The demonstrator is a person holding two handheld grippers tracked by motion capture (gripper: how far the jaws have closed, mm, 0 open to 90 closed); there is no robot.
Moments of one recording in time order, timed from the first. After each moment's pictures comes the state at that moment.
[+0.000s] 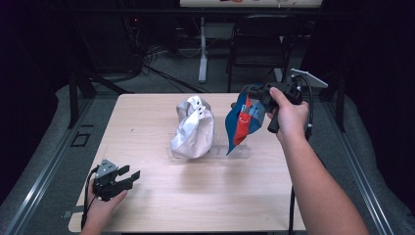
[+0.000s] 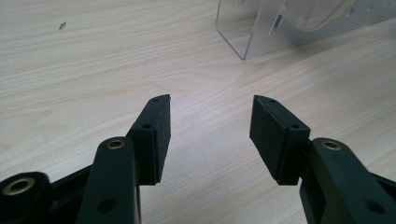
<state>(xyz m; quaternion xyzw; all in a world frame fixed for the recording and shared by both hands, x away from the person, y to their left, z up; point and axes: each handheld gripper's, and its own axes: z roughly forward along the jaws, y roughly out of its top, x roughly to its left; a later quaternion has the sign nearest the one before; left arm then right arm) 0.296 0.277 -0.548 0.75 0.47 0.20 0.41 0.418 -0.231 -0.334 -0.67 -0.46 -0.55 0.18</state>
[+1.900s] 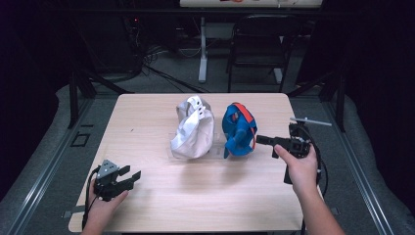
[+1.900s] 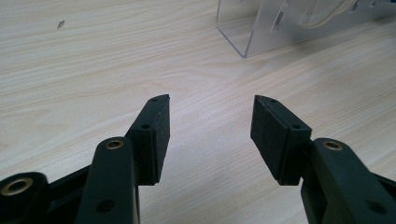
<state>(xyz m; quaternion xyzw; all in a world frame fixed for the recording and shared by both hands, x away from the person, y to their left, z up) 0.297 0.275 -0.550 0.76 0.47 0.20 0.40 0.343 -0.255 -0.427 -0.63 -0.63 -0.47 -0.01</state>
